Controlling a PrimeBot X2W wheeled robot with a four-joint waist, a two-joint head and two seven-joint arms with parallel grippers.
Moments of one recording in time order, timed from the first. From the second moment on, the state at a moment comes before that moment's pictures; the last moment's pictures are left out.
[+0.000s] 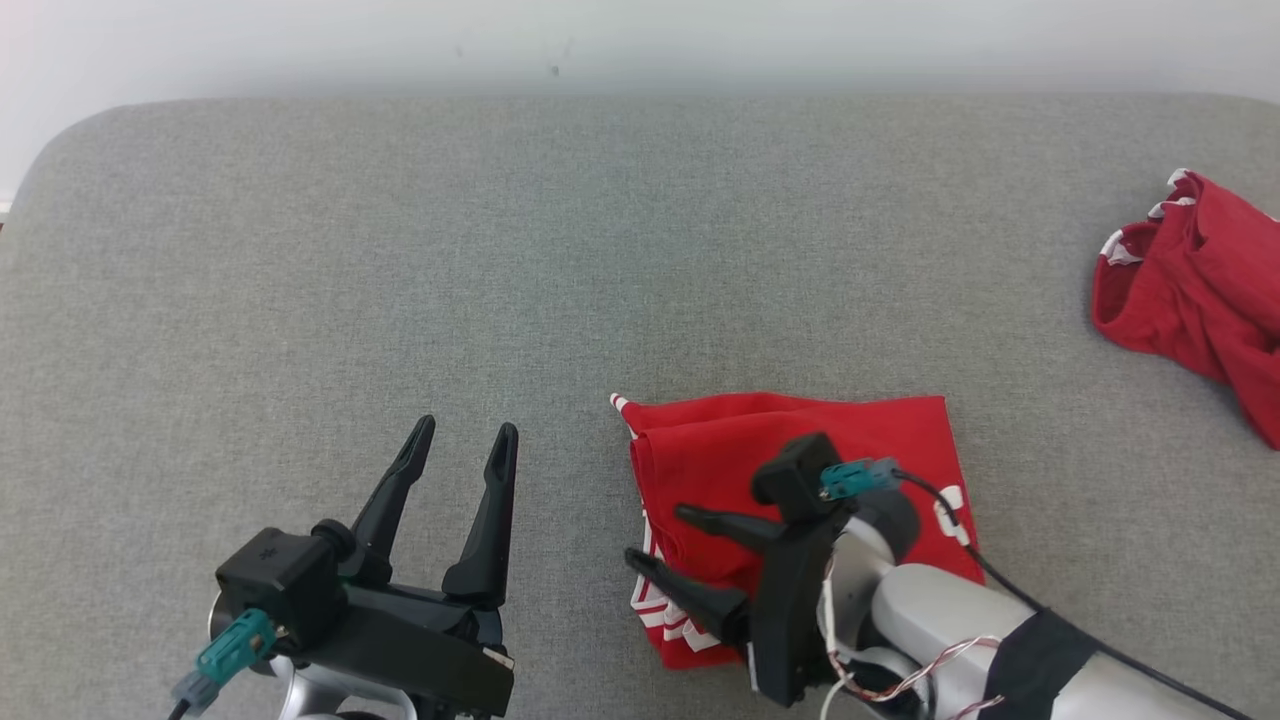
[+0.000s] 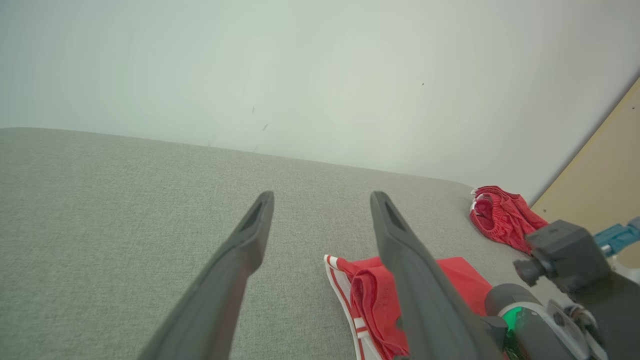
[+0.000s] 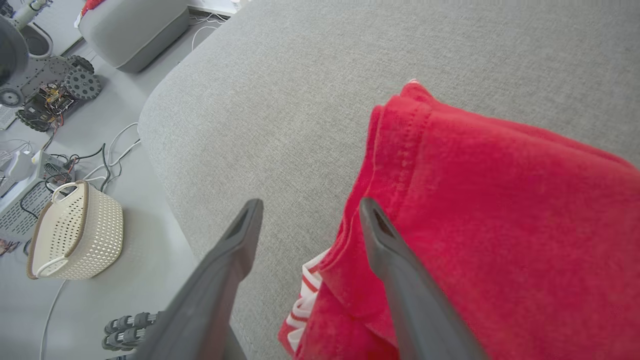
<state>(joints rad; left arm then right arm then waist) -0.11 0.20 -0.36 -0.17 -0.55 0.11 -0.03 -0.73 -0.28 1.18 0.40 0.96 0.12 0.12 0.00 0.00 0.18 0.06</state>
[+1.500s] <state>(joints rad) -0.10 0.20 -0.44 -0.18 -0.50 0.10 0.00 -0.37 -0.35 0.76 0.43 1.33 0.08 -0.24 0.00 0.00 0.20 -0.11</state>
